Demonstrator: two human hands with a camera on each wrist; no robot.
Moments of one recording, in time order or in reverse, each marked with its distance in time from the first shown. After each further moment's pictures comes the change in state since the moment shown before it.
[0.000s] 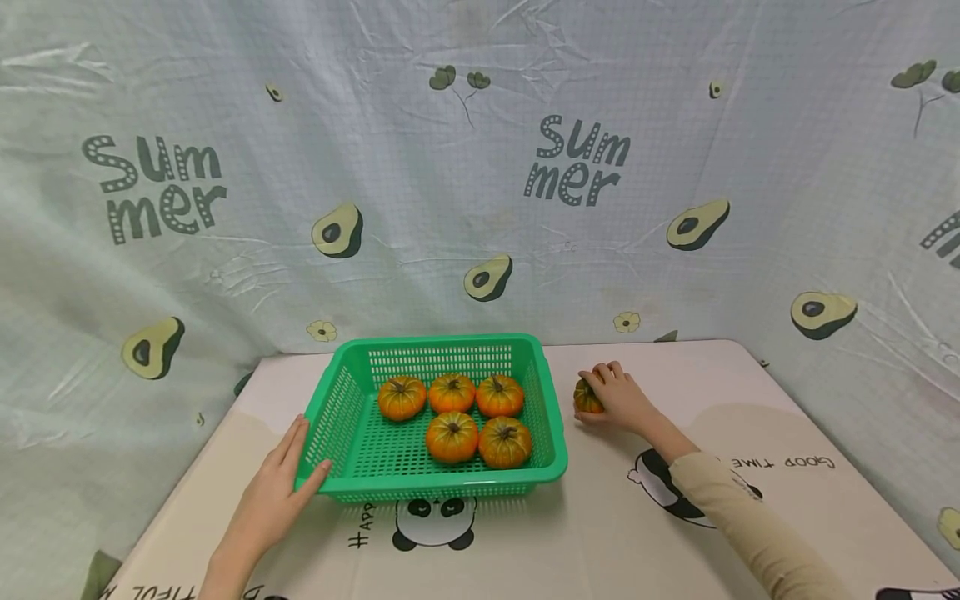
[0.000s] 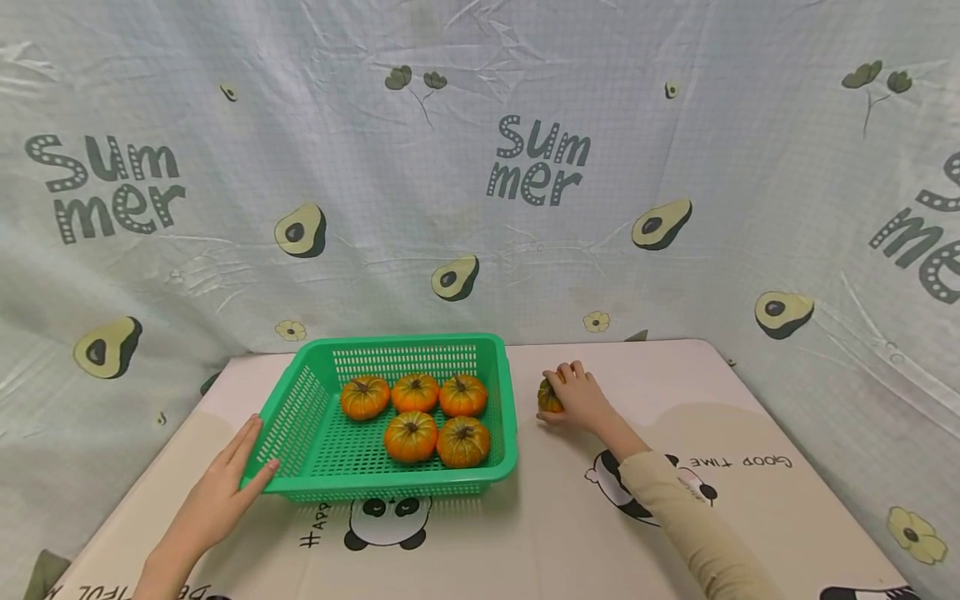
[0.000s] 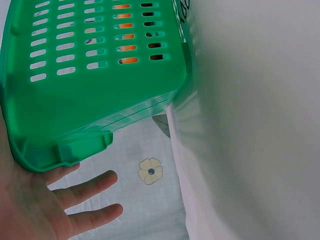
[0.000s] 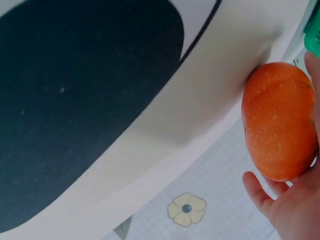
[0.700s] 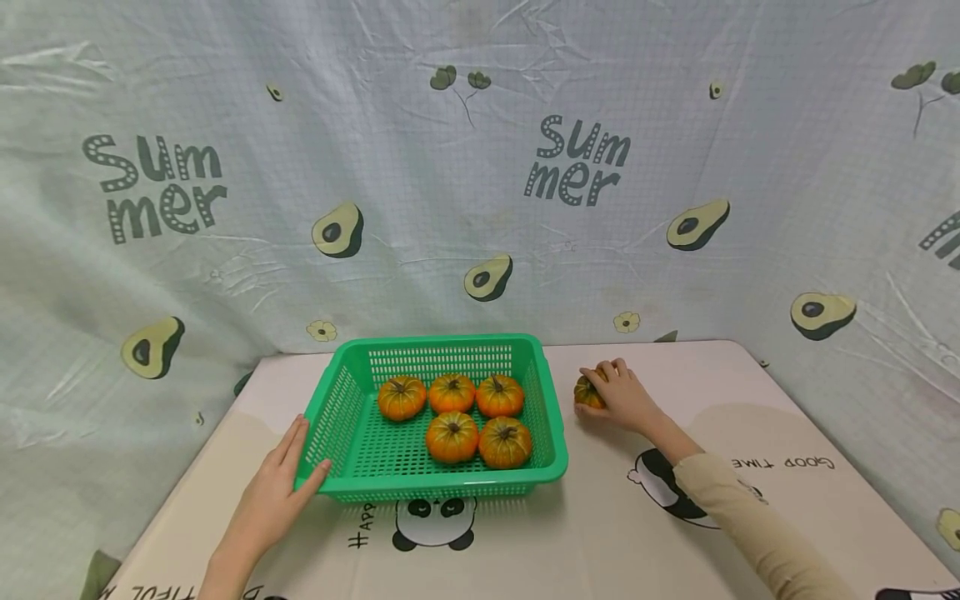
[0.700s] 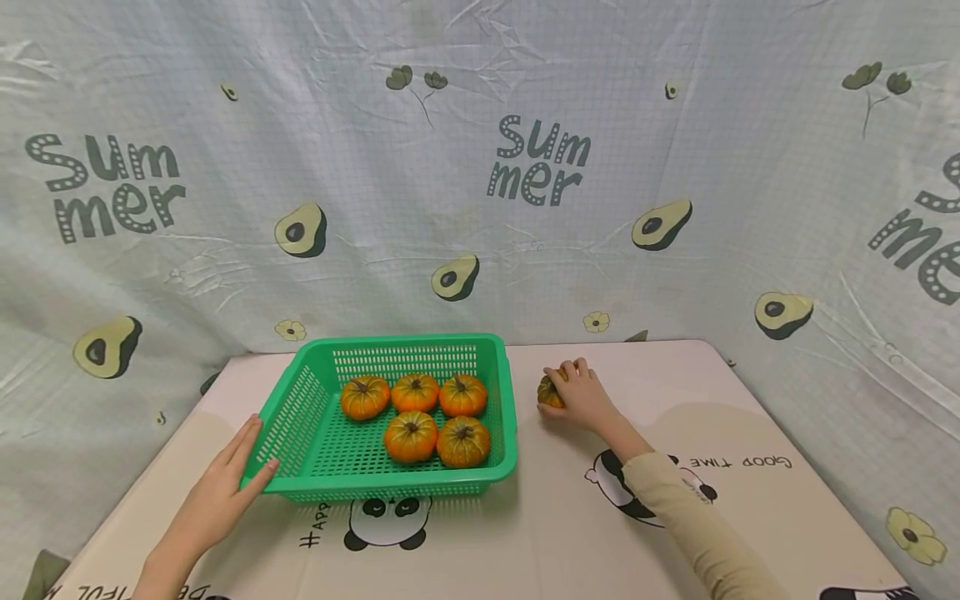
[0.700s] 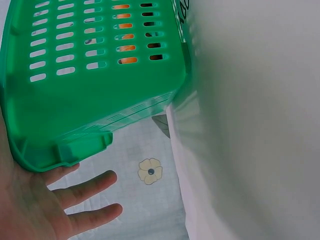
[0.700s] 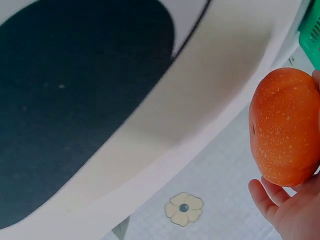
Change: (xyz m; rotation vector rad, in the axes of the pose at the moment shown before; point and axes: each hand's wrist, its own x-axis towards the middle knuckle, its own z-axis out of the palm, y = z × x) left_hand 0.000 -0.002 0.001 -0.002 0.007 0.009; right_hand -0.002 -0.001 -0.006 -0.017 0.054 0.012
